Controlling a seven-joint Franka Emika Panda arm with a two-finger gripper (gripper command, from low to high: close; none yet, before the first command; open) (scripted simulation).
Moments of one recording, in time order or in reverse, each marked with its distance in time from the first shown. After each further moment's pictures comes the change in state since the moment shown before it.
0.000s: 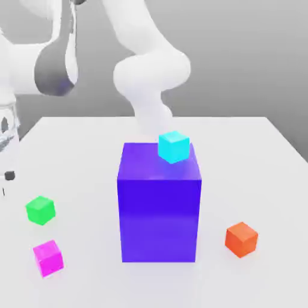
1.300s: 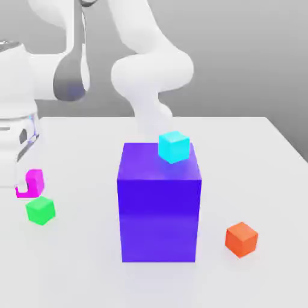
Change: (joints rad) arm -0.486 -0.029 0.302 -0.171 -0.002 -0.084 0.357
